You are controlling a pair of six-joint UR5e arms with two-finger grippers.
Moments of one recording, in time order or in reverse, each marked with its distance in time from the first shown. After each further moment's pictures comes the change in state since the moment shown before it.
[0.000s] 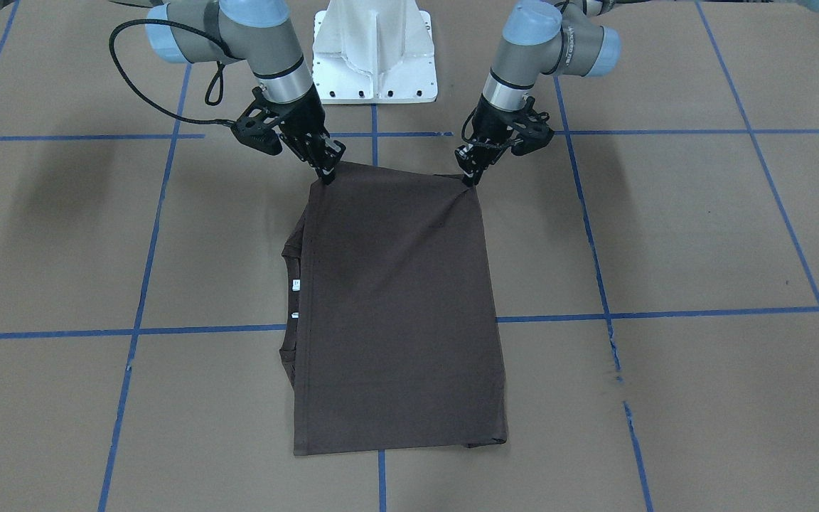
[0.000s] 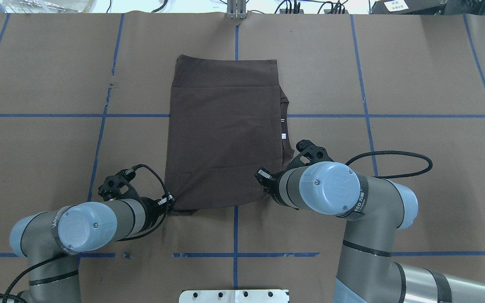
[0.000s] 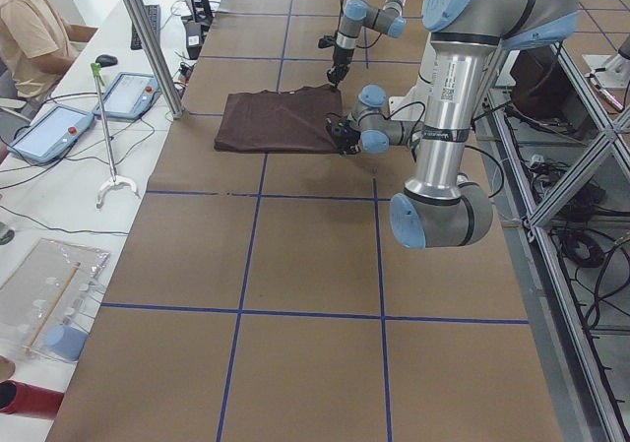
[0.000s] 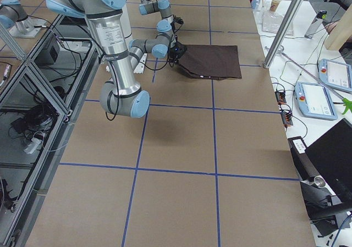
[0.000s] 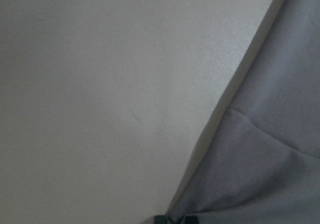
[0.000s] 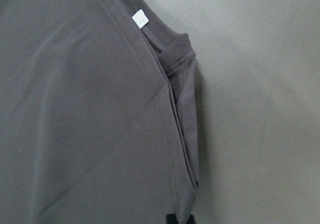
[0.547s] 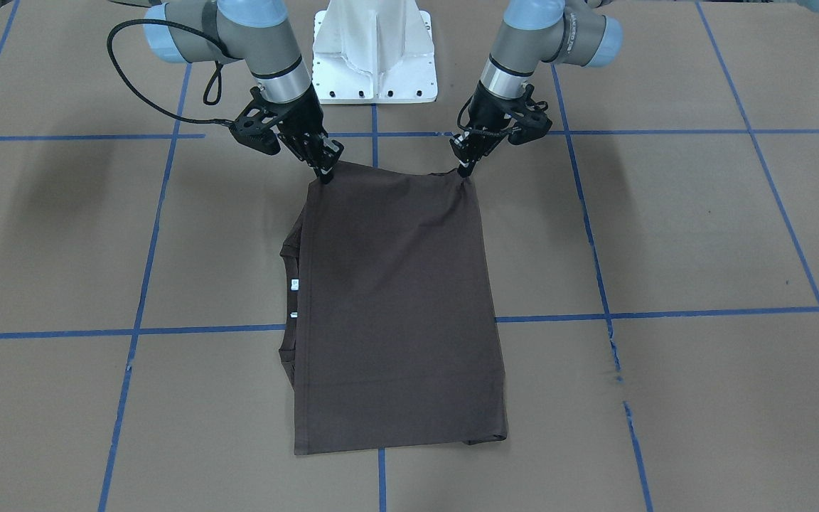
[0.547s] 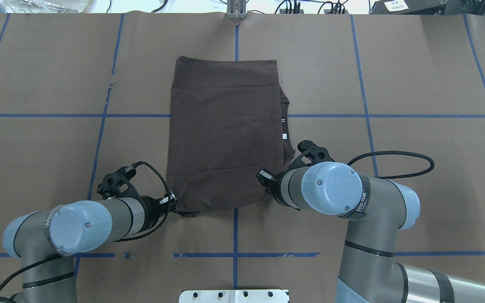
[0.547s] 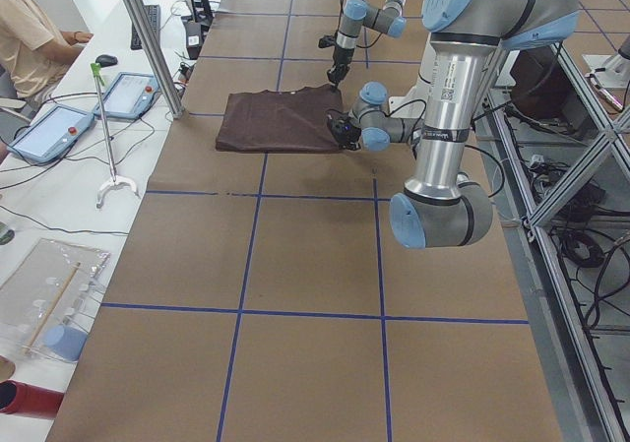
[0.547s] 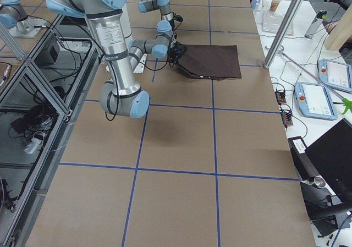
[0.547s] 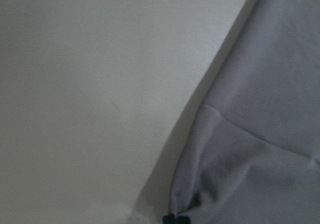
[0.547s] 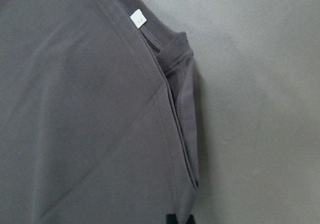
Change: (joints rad) left arm -0.003 -0.001 -0.078 0.031 -0.007 0.008; right arm 0.000 -0.018 0.014 0.002 0.004 0.000
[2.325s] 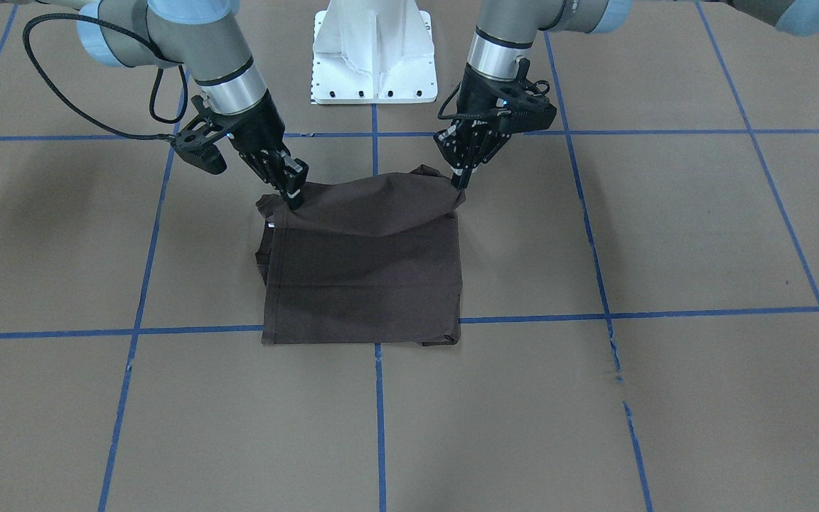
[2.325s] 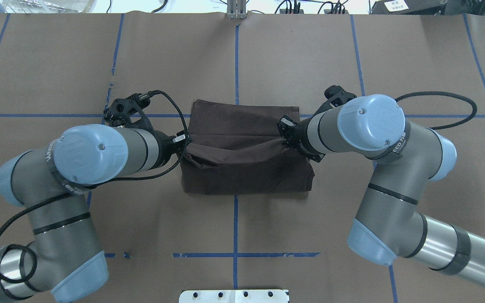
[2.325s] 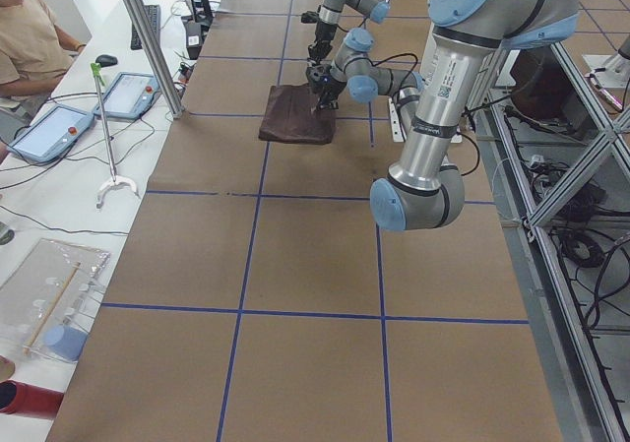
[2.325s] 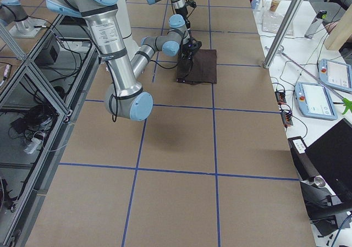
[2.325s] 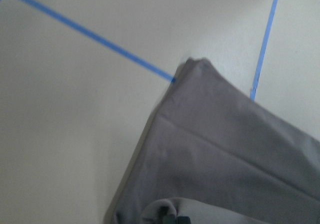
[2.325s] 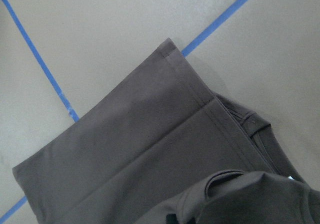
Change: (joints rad) left arm -0.210 -0.230 -0.018 0.287 -0.027 0.287; right arm 0.214 0.038 -0.015 0.001 0.112 -0.071
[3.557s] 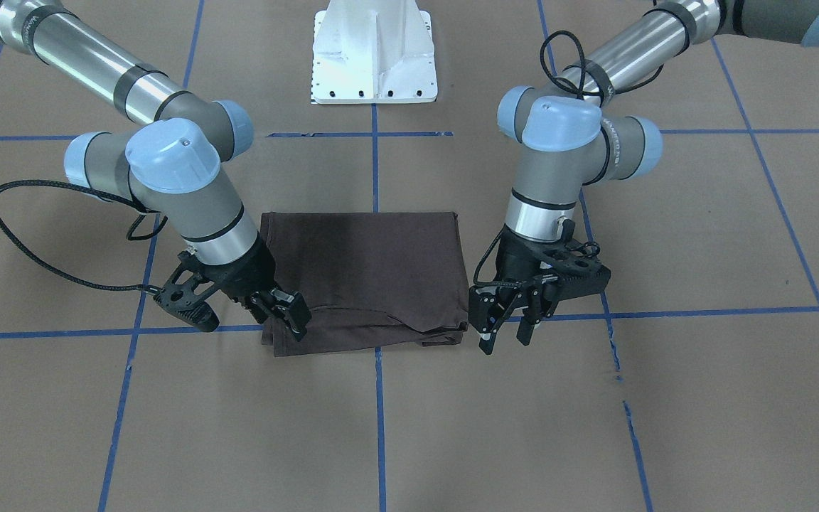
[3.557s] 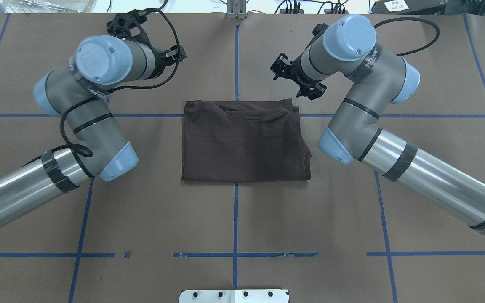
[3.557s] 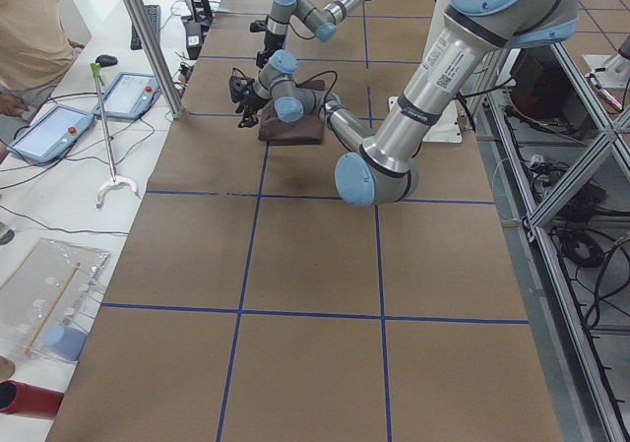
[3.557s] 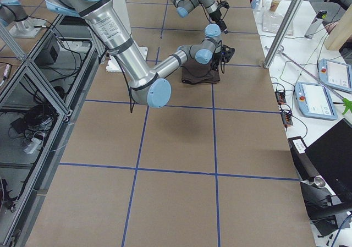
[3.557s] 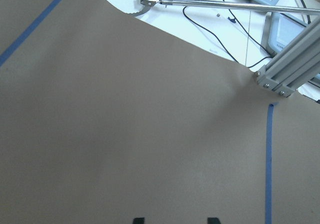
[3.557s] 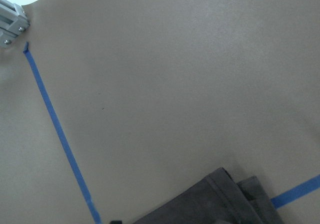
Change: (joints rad) left arm -0.256 -0.146 0.429 -0.361 -0.009 0.232; right arm 0.219 0.216 -0.475 0.225 0.181 -0.253
